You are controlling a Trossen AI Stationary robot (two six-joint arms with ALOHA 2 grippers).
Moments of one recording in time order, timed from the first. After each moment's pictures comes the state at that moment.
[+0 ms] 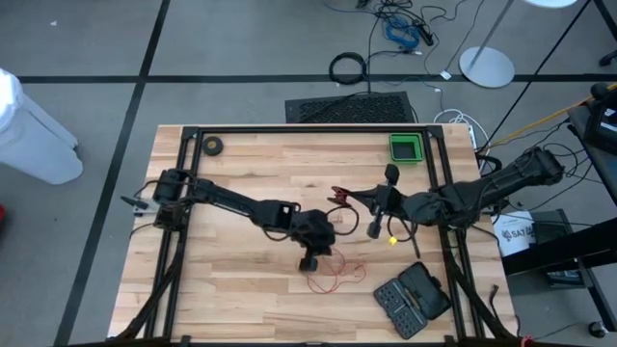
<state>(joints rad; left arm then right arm) -0.13 1.95 1.31 -0.14 0.23 -0.07 0.35 1.05 0.83 -0.10 0.71 0.09</state>
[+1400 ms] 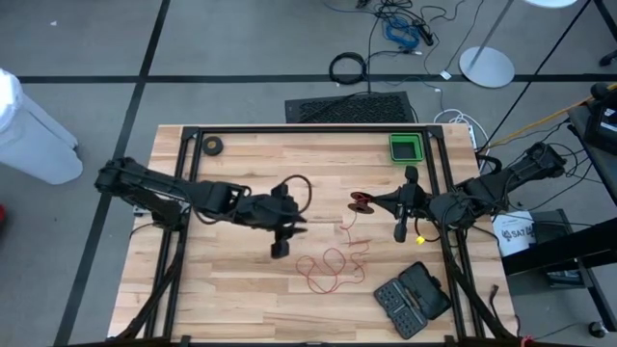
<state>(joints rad) -0.22 1.48 1.31 -0.47 -0.17 -0.20 0.46 0.86 0.83 -0.37 0.70 0.28</state>
